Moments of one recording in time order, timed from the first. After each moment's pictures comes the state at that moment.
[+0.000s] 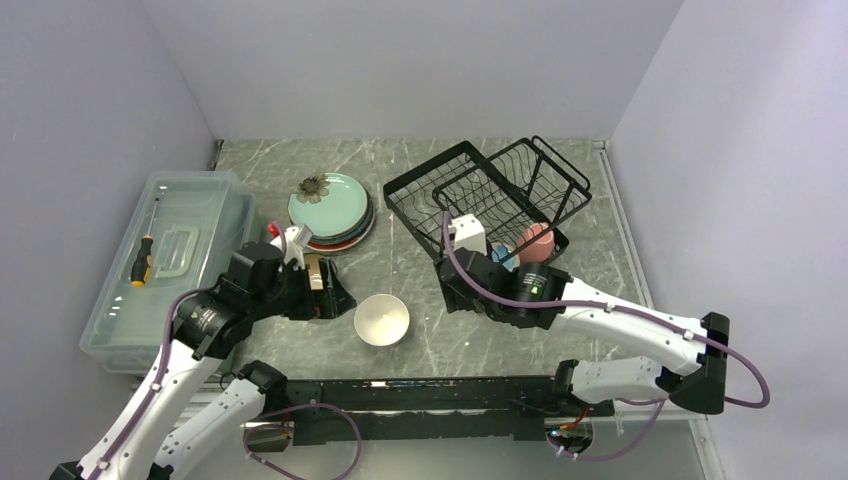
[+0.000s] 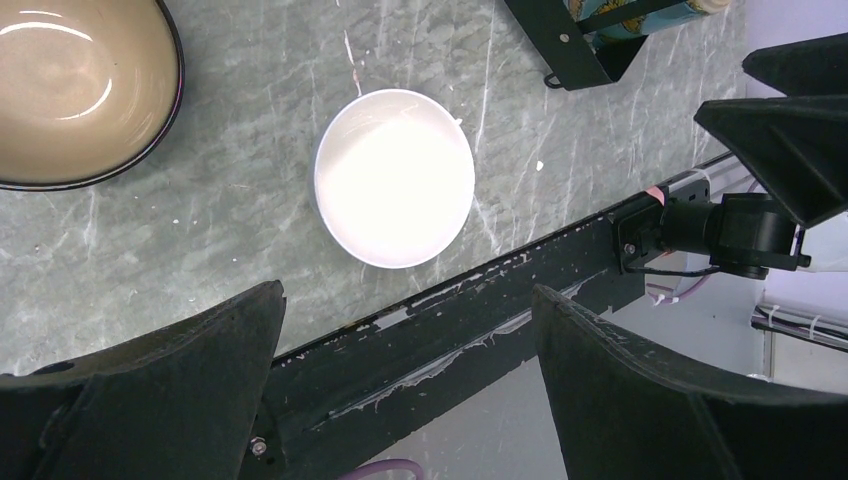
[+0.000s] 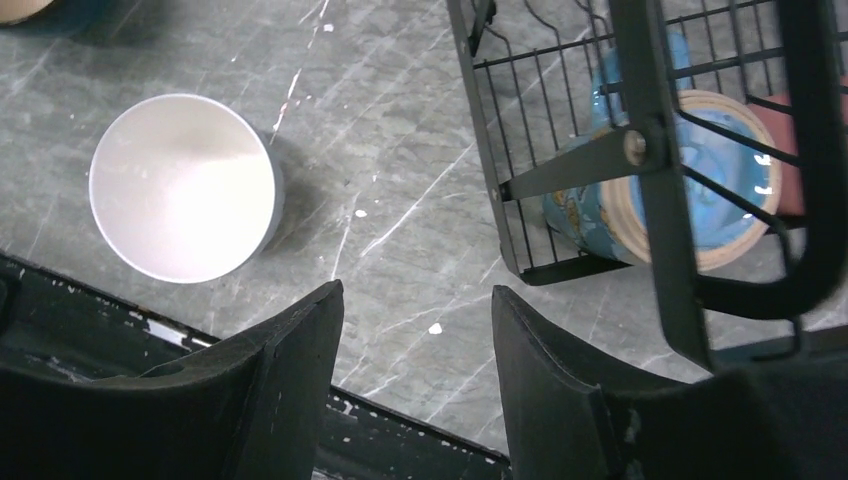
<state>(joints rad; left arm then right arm) -0.50 0.67 0.89 -0.93 0.21 -0.57 1.15 1.16 1.12 -0.84 0.52 0.58</state>
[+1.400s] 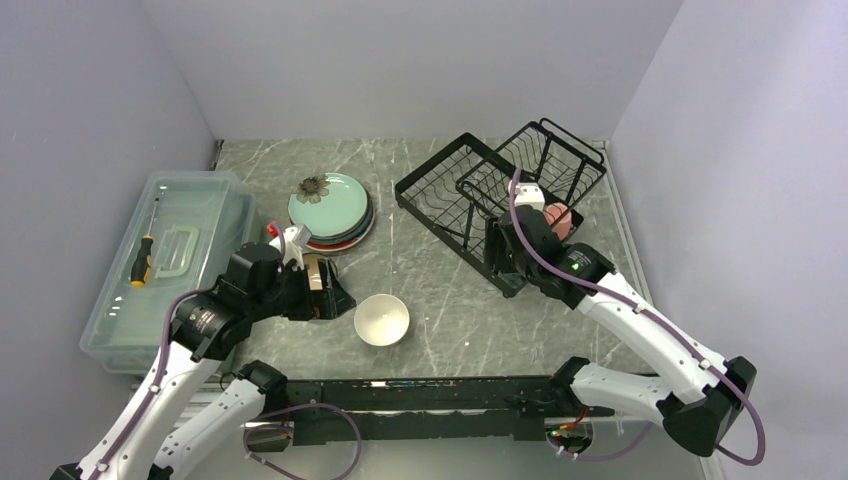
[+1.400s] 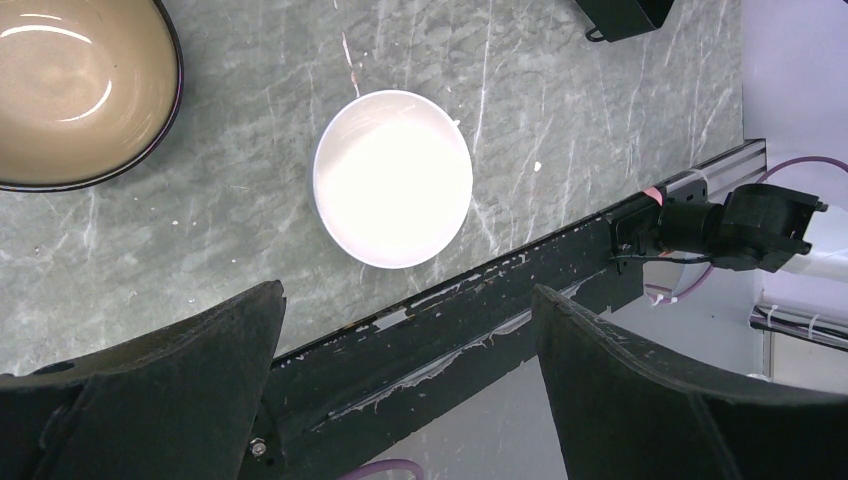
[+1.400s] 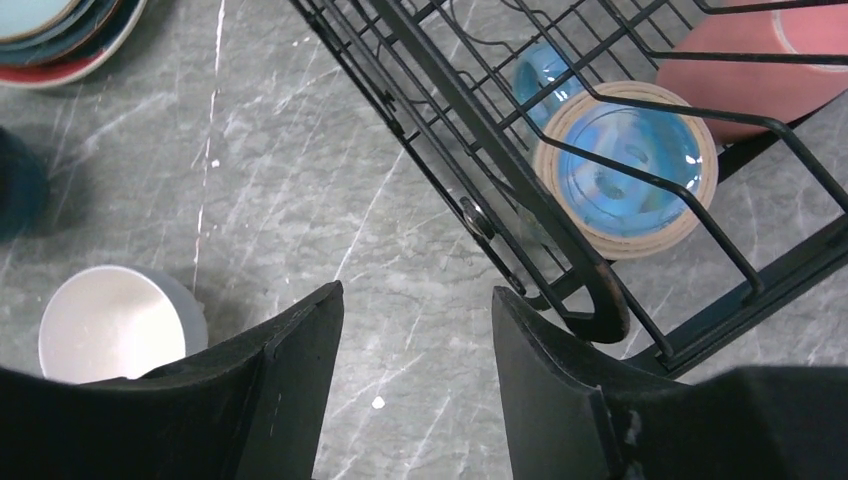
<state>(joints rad) -0.50 0.66 0.89 -0.93 0.21 -0.57 0.71 1.04 1.05 -0.75 0.41 0.51</state>
